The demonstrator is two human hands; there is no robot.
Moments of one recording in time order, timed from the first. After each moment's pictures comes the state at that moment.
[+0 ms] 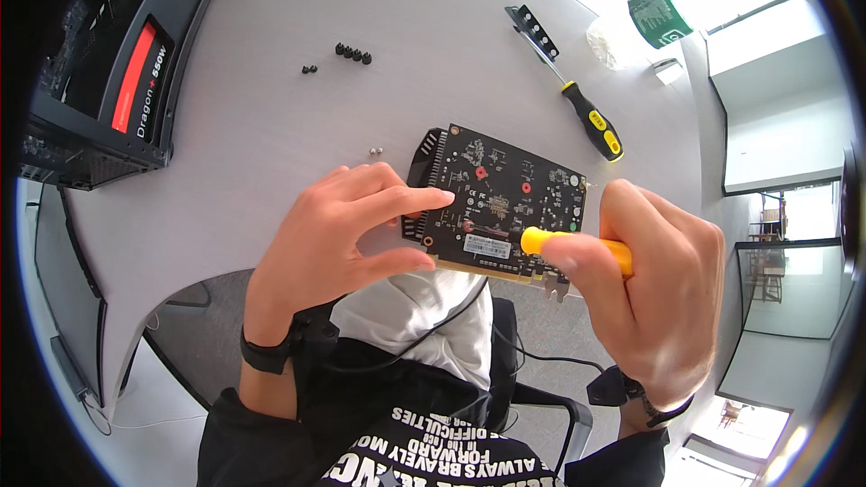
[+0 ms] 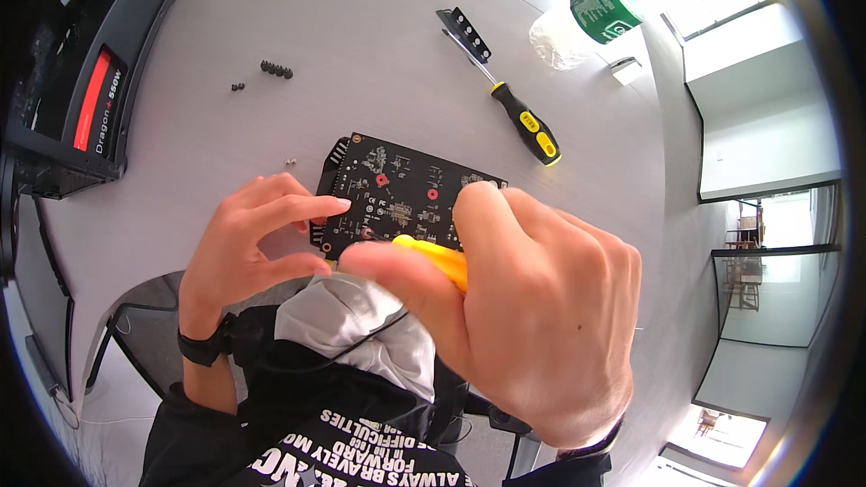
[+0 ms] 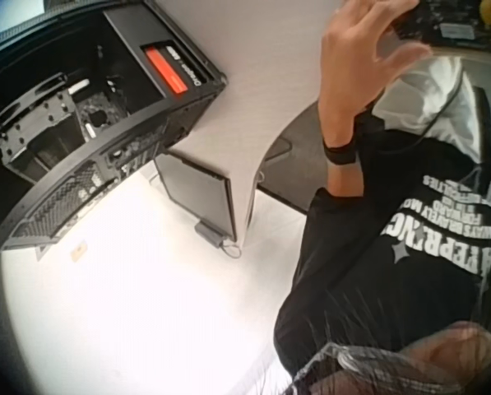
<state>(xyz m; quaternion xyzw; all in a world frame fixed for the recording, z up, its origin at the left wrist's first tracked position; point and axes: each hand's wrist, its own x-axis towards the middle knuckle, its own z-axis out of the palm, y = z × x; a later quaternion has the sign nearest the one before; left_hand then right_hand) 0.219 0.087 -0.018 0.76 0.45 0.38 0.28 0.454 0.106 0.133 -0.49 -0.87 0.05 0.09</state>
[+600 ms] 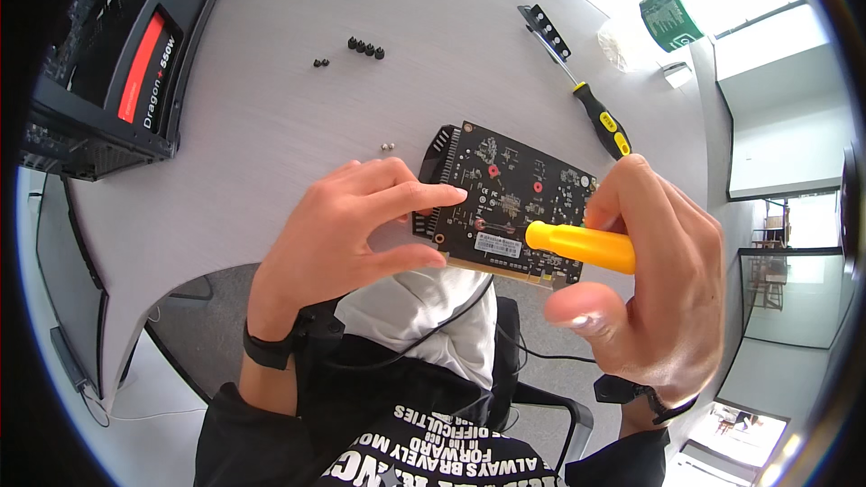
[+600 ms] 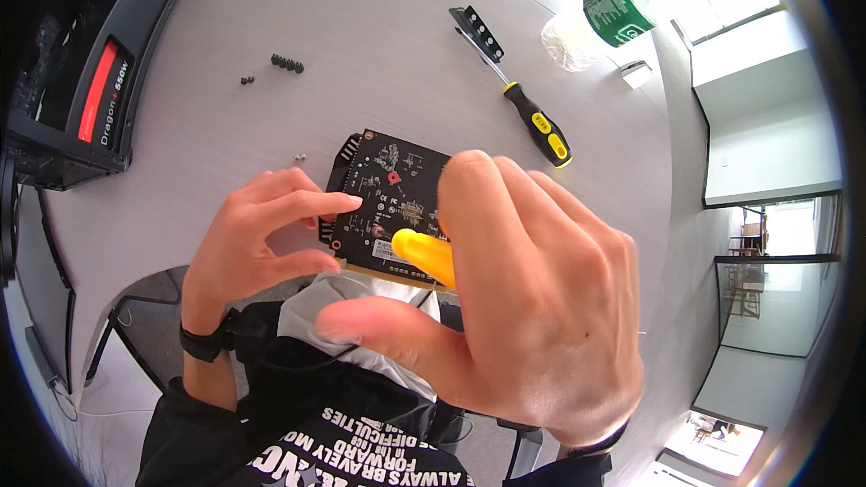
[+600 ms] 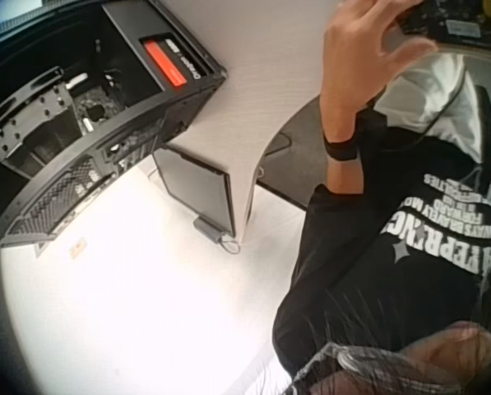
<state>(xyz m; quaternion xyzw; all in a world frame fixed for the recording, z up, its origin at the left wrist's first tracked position) 0.220 0.088 -0.016 0.75 0.44 0.38 0.30 0.455 0.116 0.129 -0.37 -0.91 0.11 0.16</state>
